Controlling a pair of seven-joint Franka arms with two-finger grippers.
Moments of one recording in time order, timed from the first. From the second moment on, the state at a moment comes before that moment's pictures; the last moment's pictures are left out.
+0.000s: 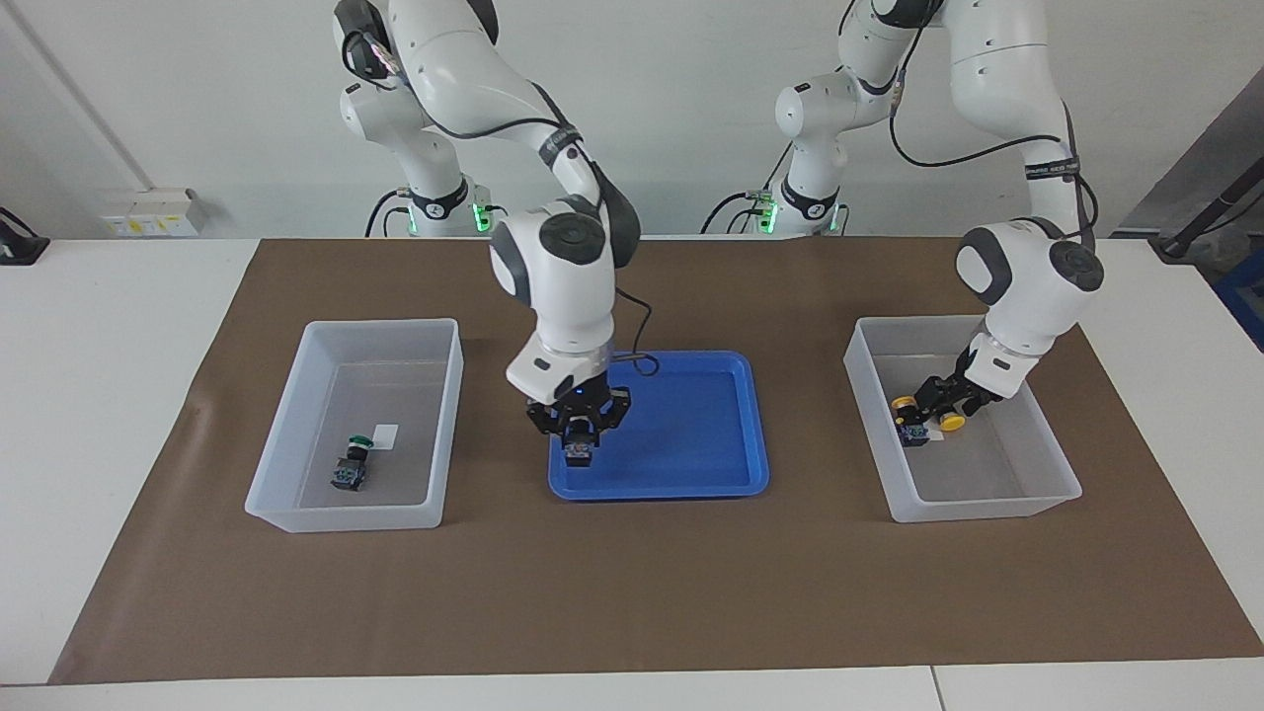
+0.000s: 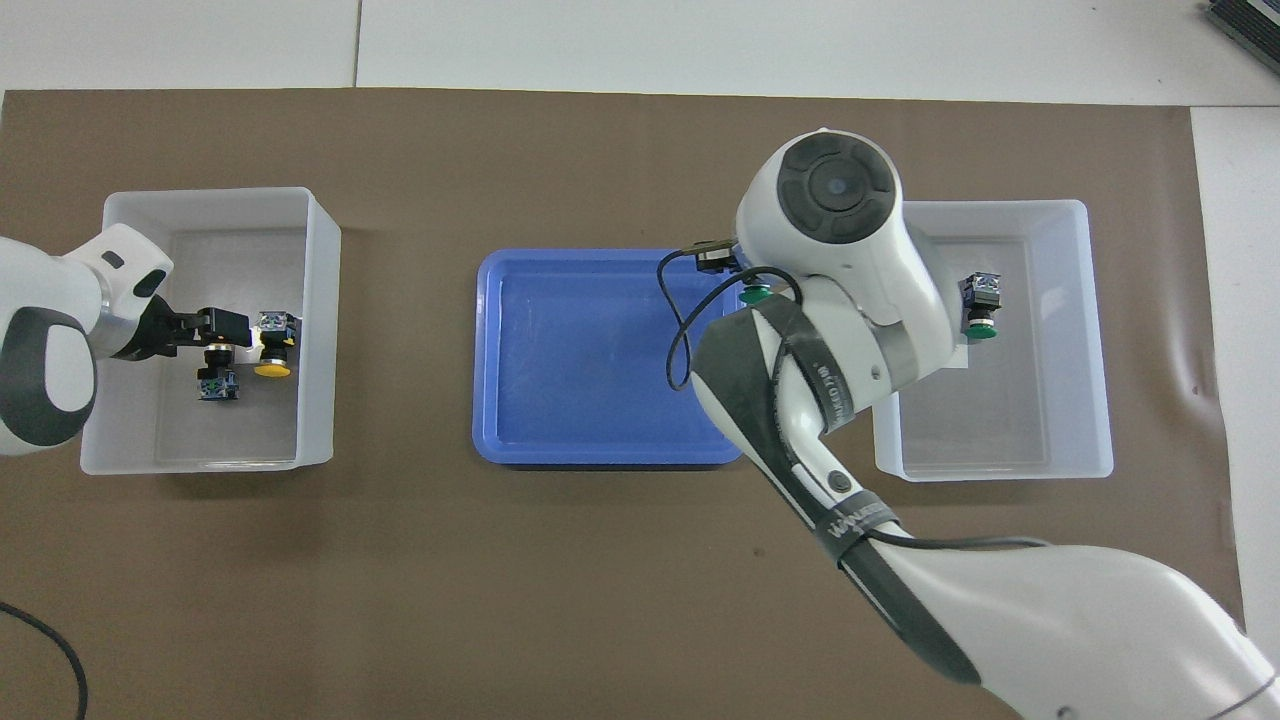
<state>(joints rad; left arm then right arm) 0.25 0.24 -0.15 -1.95 -0.04 2.19 0.07 0.41 0.41 -0.04 -1.51 -0.10 2.05 0.33</state>
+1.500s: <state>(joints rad) 0.04 -0.01 -0.16 -1.61 -0.04 1.56 -0.04 0.08 0.16 -0.03 -2.05 0.04 2.35 -0.15</state>
